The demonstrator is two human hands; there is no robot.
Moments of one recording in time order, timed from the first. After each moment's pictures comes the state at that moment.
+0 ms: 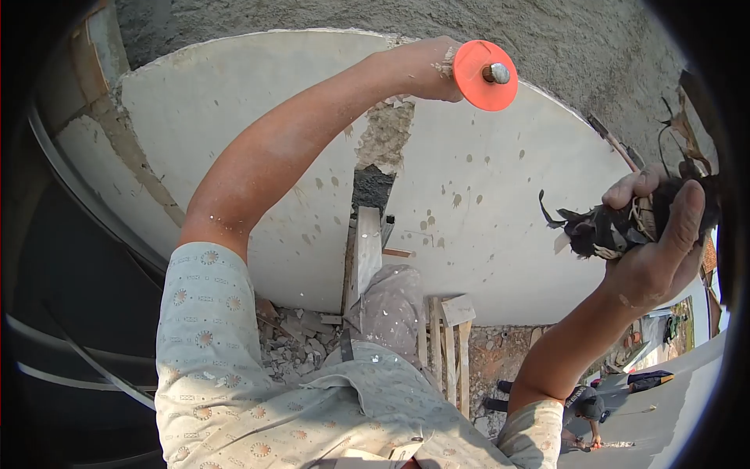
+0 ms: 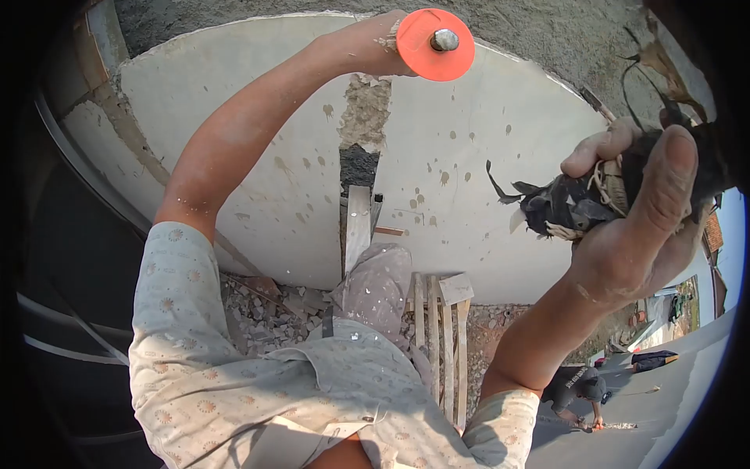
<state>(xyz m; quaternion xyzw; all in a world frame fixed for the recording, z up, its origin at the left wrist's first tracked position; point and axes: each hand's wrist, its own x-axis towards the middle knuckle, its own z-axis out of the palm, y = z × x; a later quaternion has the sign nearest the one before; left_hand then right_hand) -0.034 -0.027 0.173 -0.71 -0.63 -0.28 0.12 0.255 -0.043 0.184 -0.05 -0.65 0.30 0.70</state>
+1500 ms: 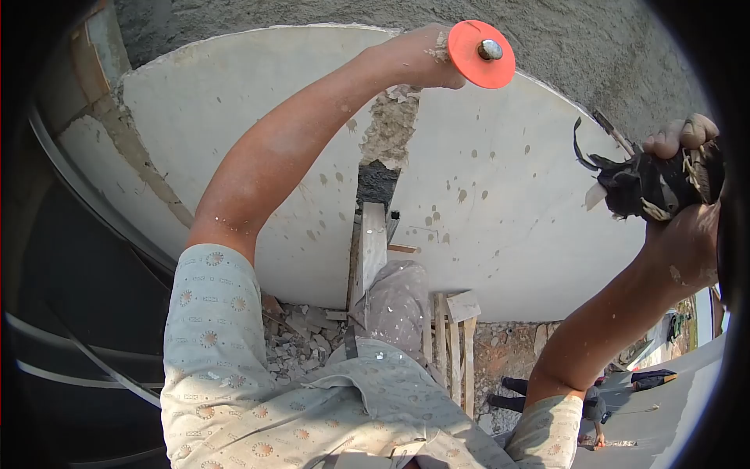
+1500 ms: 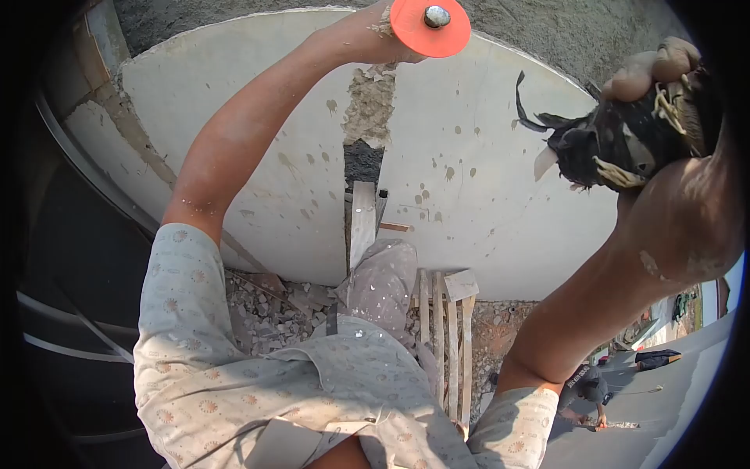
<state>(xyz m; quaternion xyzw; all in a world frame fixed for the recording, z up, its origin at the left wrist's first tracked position) -0.044 -0.021 0.169 -0.69 -0.62 -0.32 0.18 0.259 -0.028 0.221 0.03 -0.71 0.29 0.64</state>
